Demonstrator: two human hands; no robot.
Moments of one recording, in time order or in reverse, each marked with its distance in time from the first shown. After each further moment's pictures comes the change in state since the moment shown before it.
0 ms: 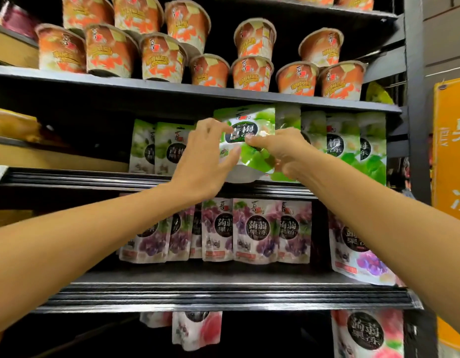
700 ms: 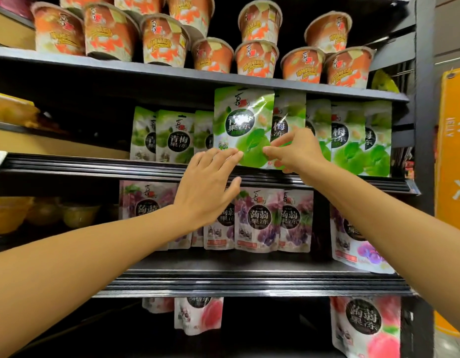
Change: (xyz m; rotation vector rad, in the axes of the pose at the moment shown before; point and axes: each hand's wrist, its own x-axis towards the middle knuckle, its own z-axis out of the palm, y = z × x) left_hand -0.045 -0.021 0.029 0.461 -0.166 0.174; right_hand 0.007 0.037 -0.022 -0.537 0.159 -0.170
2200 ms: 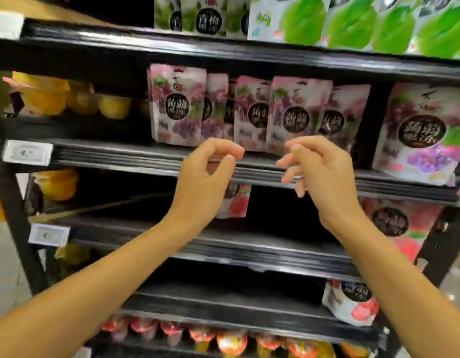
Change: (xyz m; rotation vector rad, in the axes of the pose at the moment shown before) left_hand -0.170 0.064 -0.012 -1.099 0.099 -0.652; right_hand -0.195 0.095 0.048 0.556 -0.196 0.064
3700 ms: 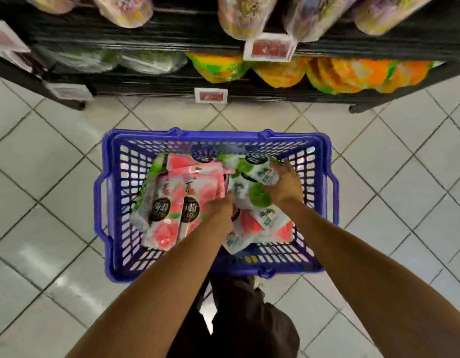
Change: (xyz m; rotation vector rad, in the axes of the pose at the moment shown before) left_hand -0.941 -0.549 0.032 0.024 0.186 -2.311; right_hand -0.818 0.740 0.066 -0.875 -0.618 1.374
